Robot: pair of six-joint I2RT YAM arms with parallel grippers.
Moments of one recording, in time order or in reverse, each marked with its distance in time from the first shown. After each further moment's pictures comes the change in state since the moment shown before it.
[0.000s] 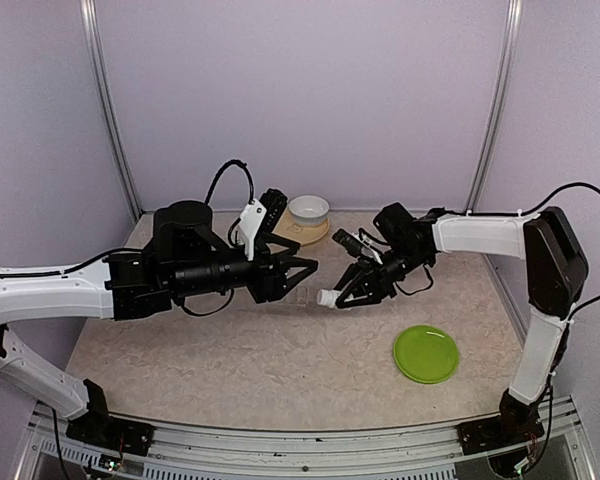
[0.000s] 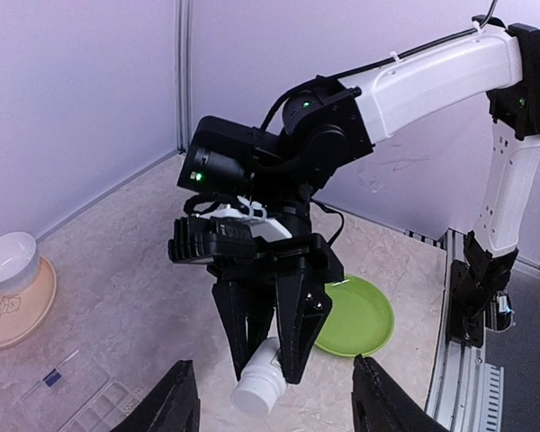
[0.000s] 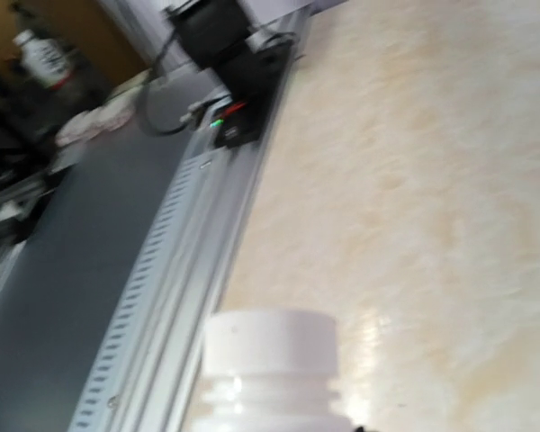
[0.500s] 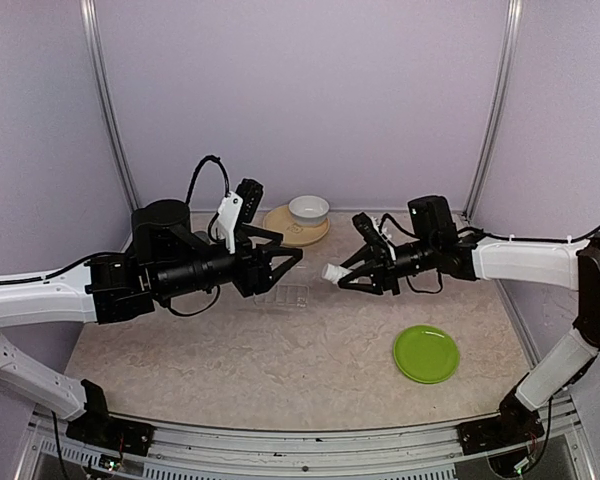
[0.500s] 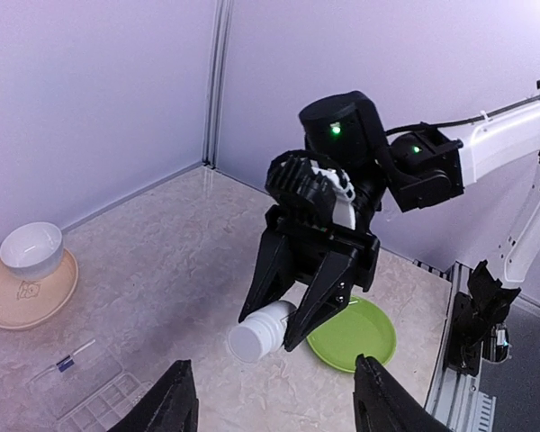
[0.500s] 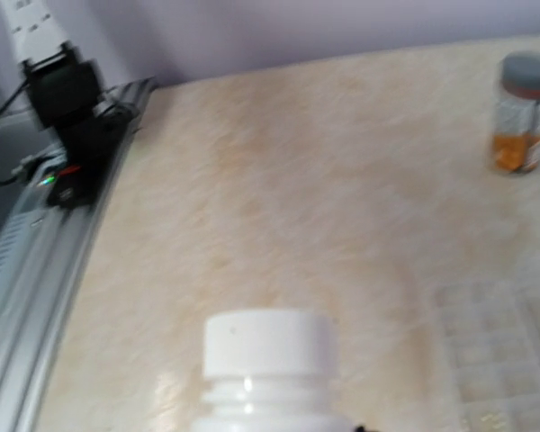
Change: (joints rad) left arm 0.000 -0.095 -0.042 -0.001 -0.081 -0.074; right arm 0.011 -0.319 -0.339 0.699 0.275 0.360
